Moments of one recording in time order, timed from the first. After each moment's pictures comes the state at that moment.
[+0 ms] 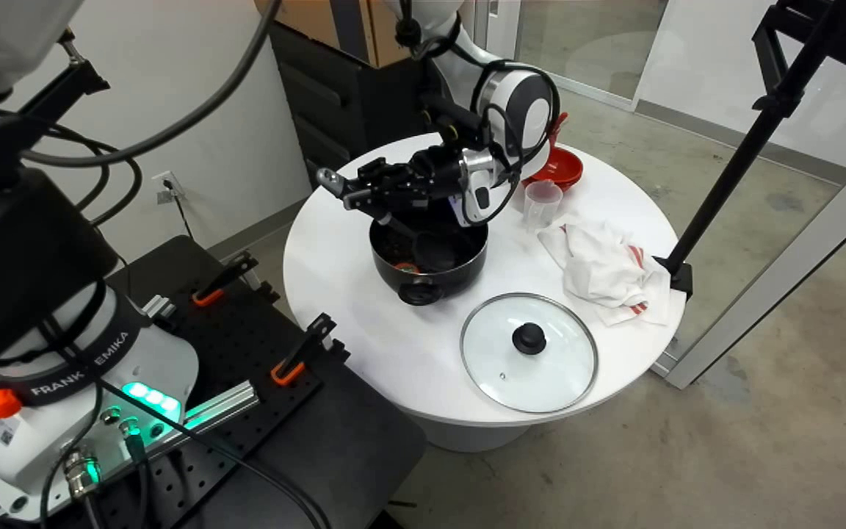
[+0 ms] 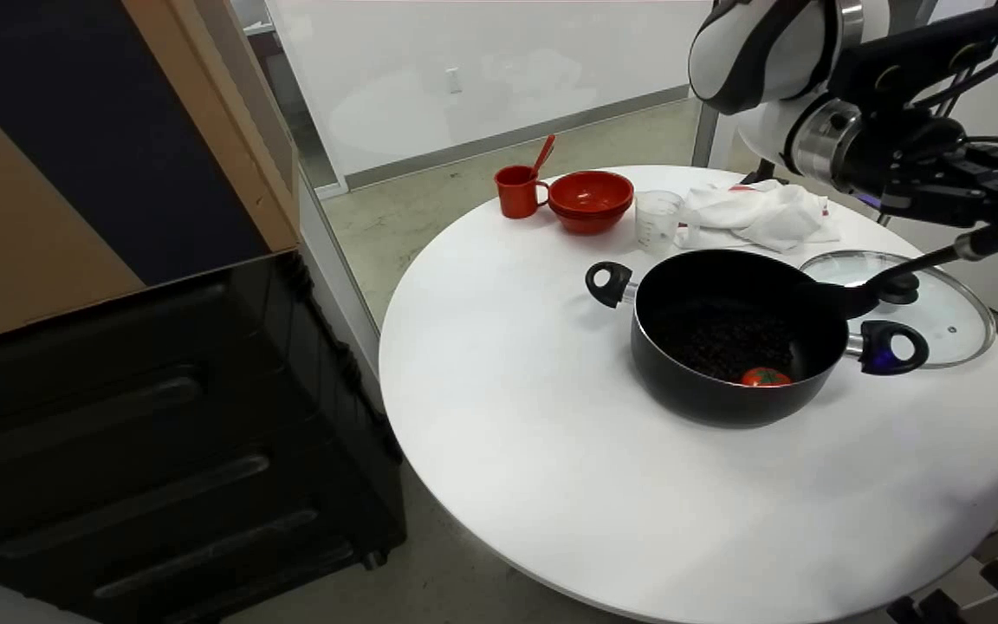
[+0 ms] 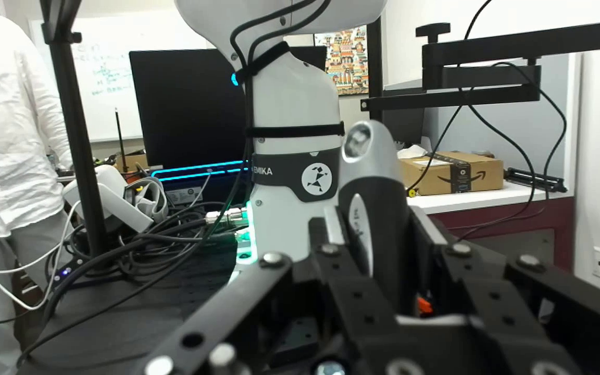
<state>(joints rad) -0.17 1.01 -0.15 -1.49 0.08 0.77 0.05</state>
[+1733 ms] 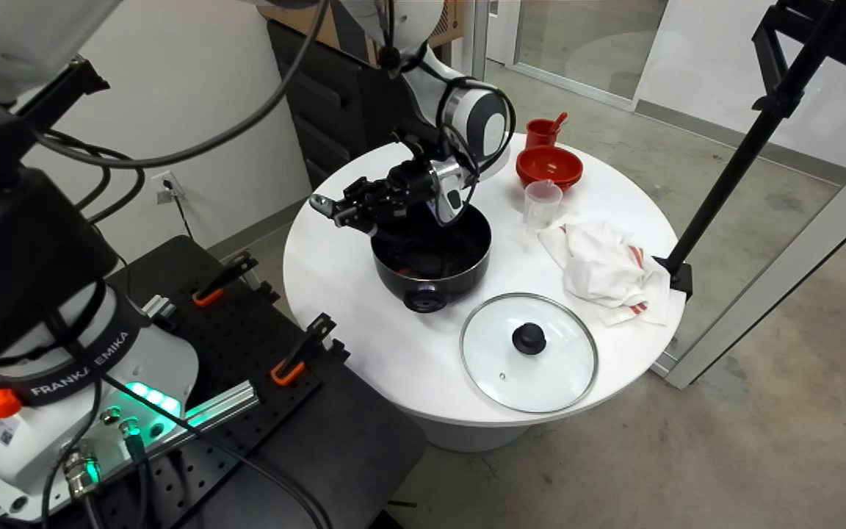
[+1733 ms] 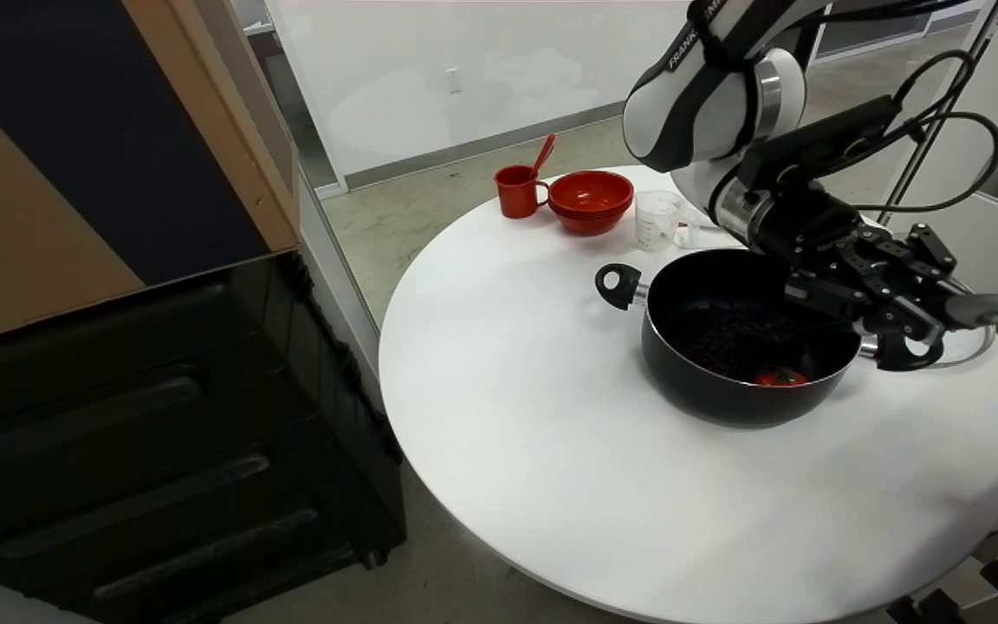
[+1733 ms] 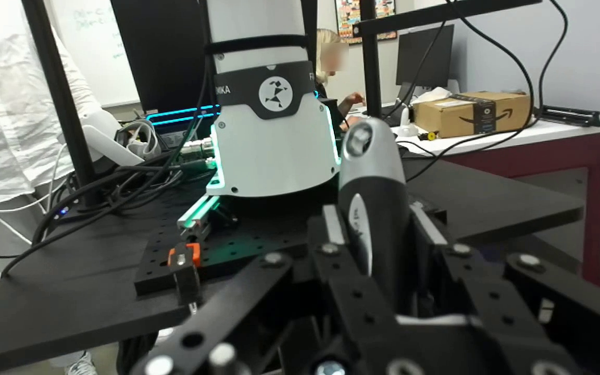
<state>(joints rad) -0.08 1.12 -0.11 -1.42 0.15 0.91 0.17</state>
